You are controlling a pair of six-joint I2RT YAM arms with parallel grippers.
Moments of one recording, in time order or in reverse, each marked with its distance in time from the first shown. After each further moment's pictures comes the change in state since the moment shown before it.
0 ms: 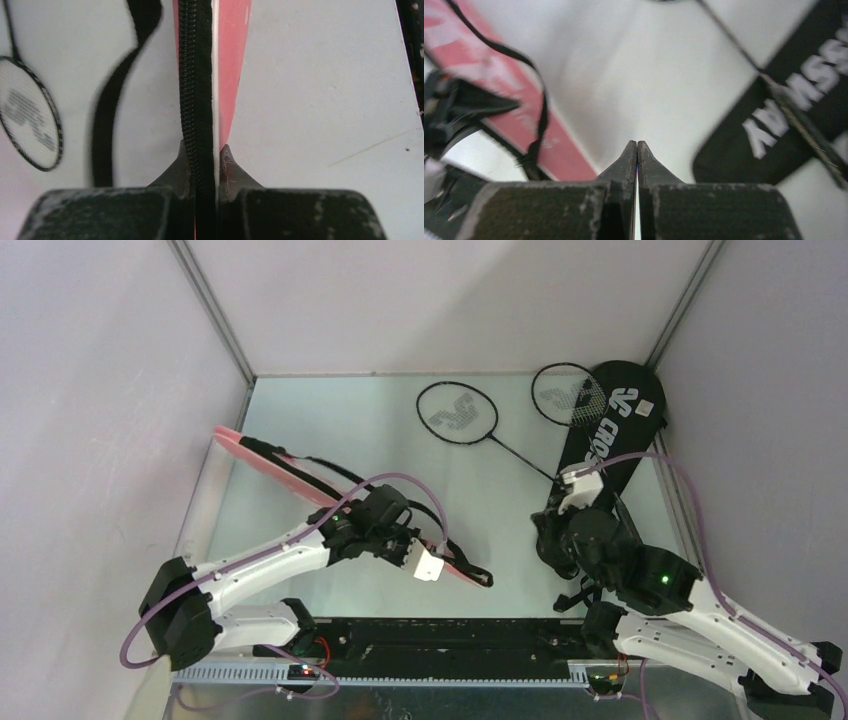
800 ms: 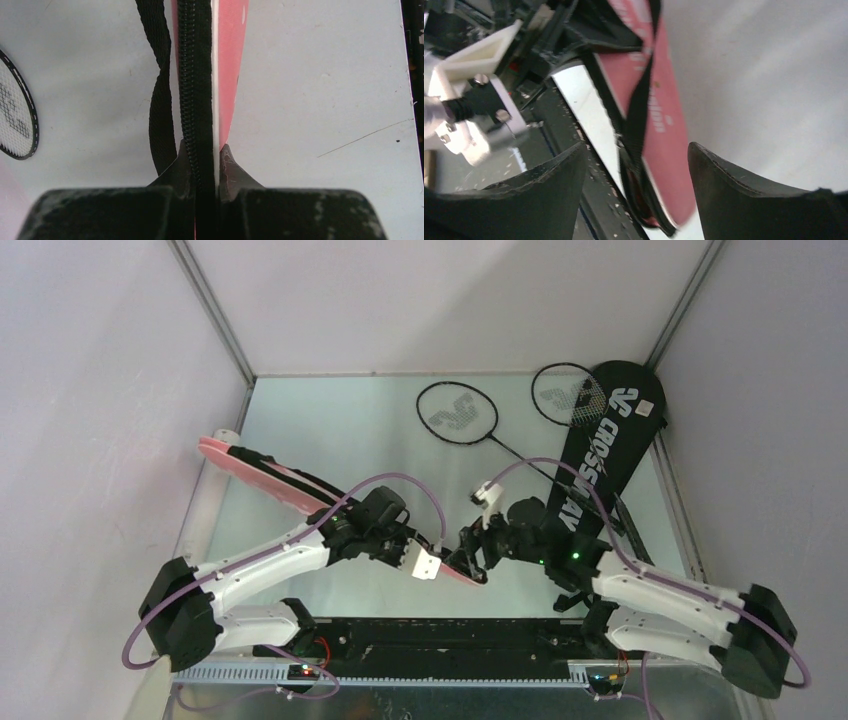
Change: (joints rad) left arm 0.019 0.000 -0.034 -0.032 -0.031 -0.023; right arm -0.055 0.315 -0.190 0.483 -0.598 -0.088
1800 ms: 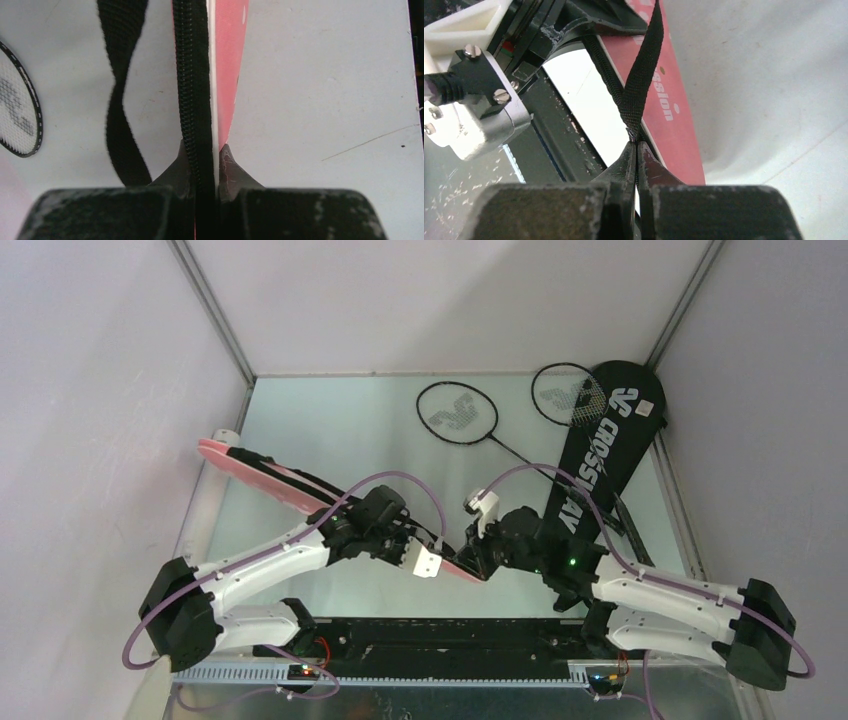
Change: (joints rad) left arm 0.006 0.001 0.000 0.015 -0.002 -0.014; right arm 0.089 0.062 0.002 0.017 0.051 -0.003
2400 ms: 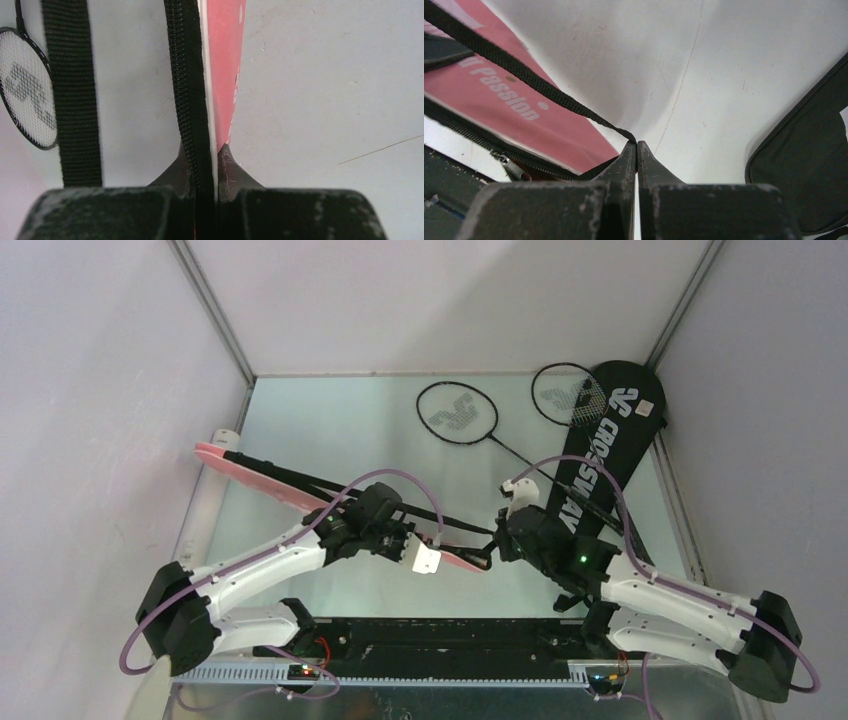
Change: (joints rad) left arm 0.018 -0.026 -0.006 0.048 0.002 0.010; right arm -0.052 -0.091 0.013 -0.273 0.472 0.175
